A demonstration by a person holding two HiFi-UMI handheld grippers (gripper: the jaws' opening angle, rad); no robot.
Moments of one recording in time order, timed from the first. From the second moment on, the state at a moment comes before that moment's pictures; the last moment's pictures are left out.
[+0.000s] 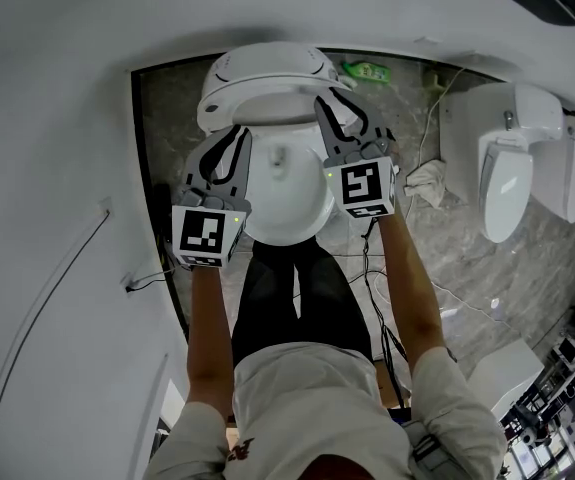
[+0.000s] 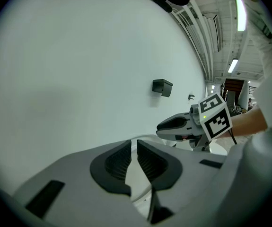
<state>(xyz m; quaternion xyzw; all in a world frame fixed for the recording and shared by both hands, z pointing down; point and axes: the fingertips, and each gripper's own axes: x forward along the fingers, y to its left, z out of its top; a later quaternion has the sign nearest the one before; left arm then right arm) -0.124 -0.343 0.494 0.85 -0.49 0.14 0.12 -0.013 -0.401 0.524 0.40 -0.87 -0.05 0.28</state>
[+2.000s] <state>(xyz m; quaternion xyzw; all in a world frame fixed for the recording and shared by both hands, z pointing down) -0.126 -0.307 0.523 0.86 -0.45 0.19 0.11 -0.011 -0.316 0.534 0.41 -0.87 -0.02 0.27</state>
